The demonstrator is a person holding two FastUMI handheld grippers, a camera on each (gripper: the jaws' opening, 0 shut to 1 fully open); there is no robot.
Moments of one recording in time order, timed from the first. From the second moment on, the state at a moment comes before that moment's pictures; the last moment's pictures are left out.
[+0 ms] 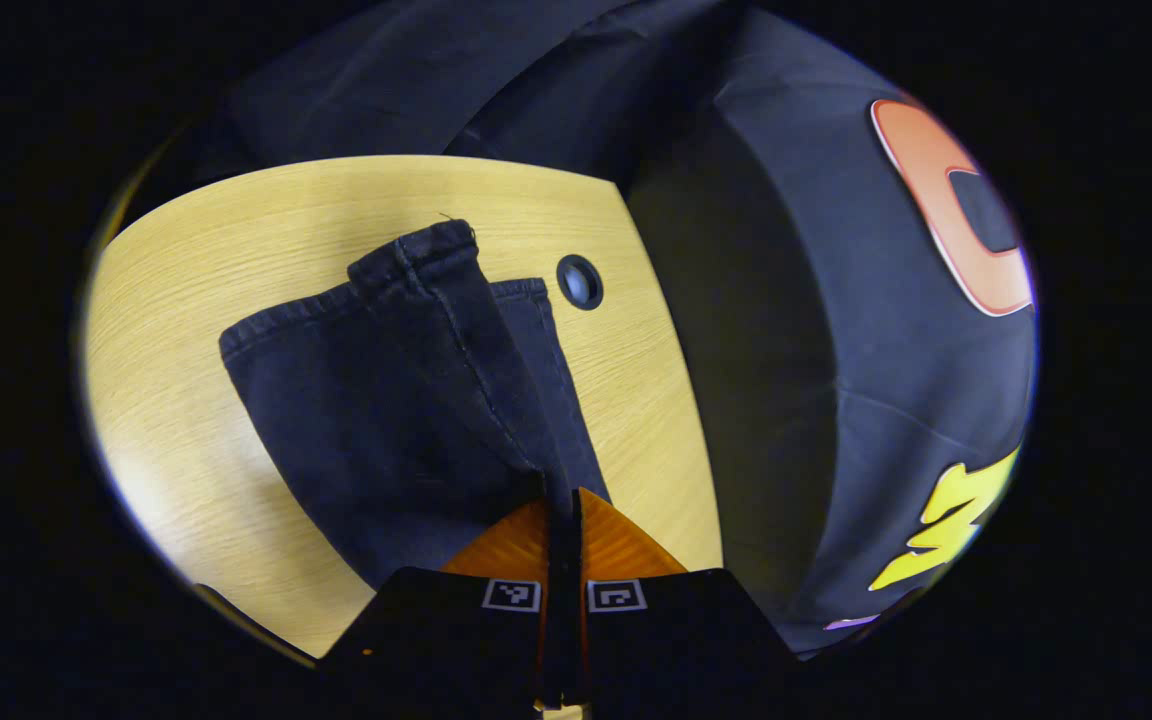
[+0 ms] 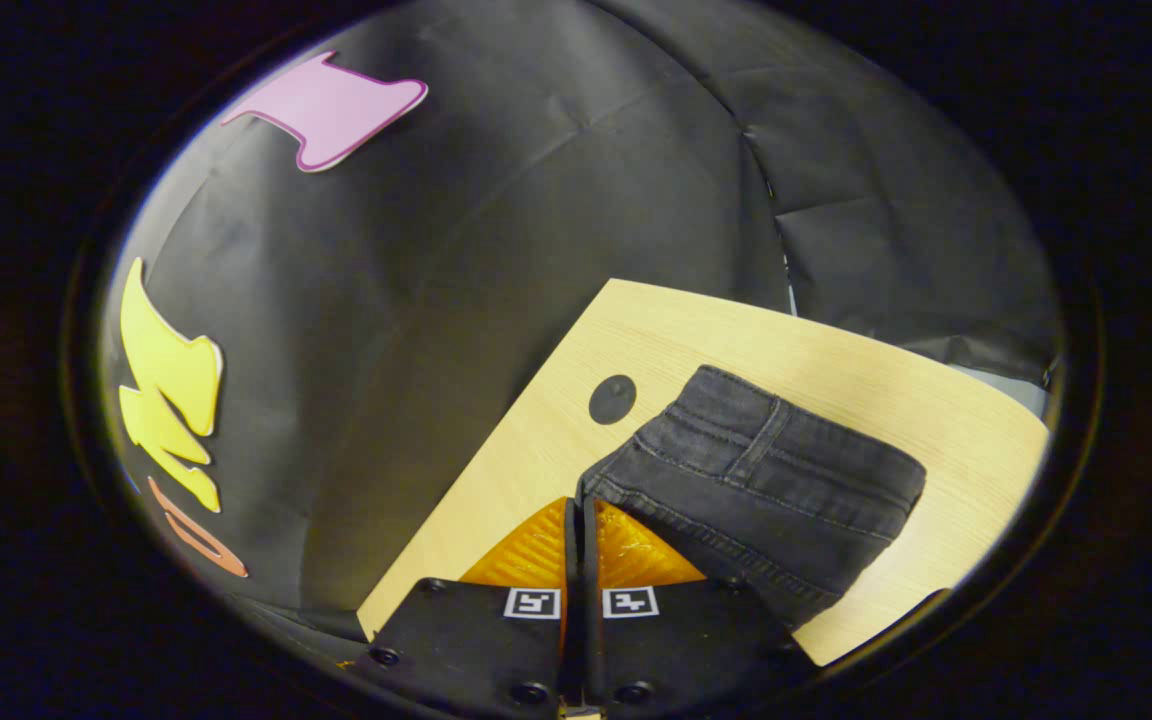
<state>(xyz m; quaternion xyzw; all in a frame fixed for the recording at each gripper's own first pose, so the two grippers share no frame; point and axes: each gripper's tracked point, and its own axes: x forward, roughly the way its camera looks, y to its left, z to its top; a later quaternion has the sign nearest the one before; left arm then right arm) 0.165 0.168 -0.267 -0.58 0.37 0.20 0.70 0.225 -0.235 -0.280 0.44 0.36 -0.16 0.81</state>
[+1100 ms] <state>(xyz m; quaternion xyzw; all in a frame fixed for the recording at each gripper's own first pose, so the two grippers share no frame) 0.200 0.185 -0.250 -0.46 0.33 0.19 0.80 0.259 -0.218 -0.298 0.40 0.34 -0.13 0.84</state>
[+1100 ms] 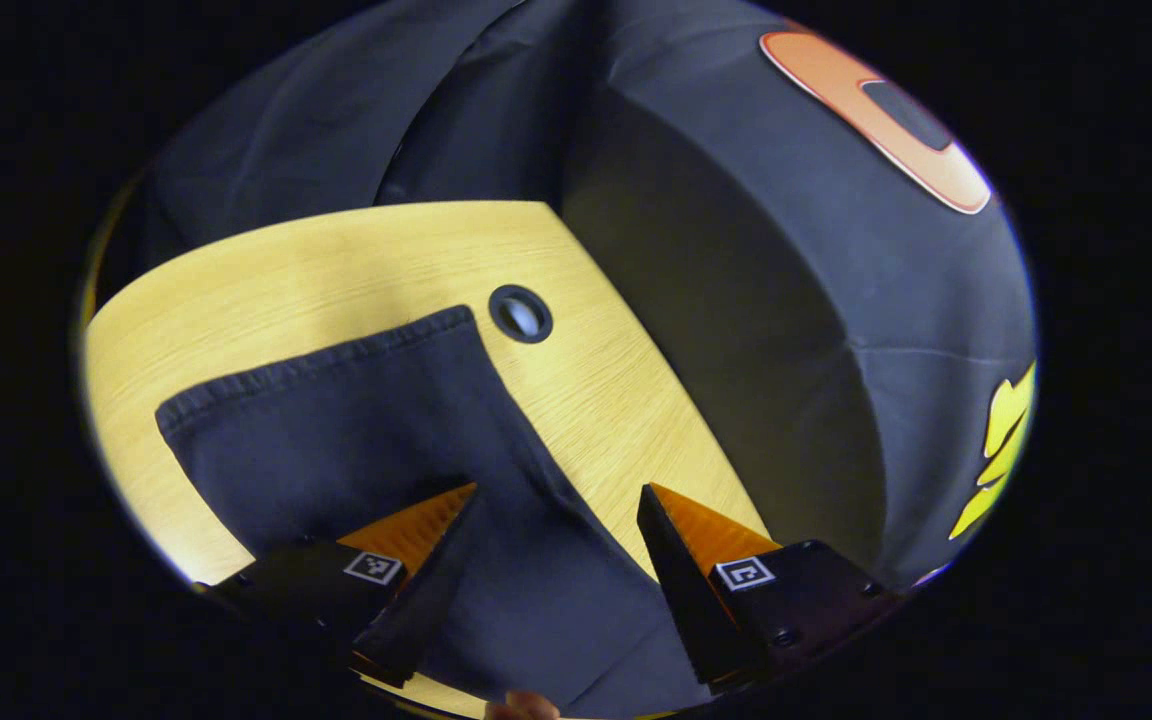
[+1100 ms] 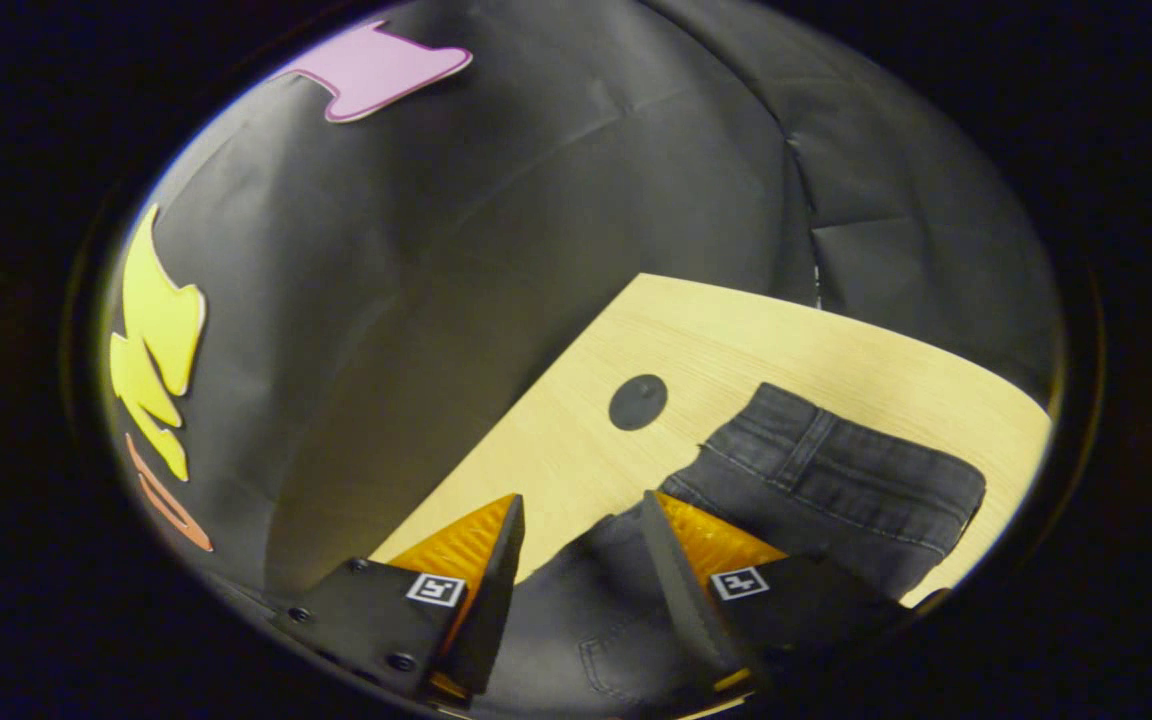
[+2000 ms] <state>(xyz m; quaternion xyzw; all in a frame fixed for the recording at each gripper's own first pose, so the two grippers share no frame) 0.099 0.094 0.044 -0.08 0.04 0.01 1.00 0.138 -0.359 -0.303 0.24 0.32 -0.25 0.88</state>
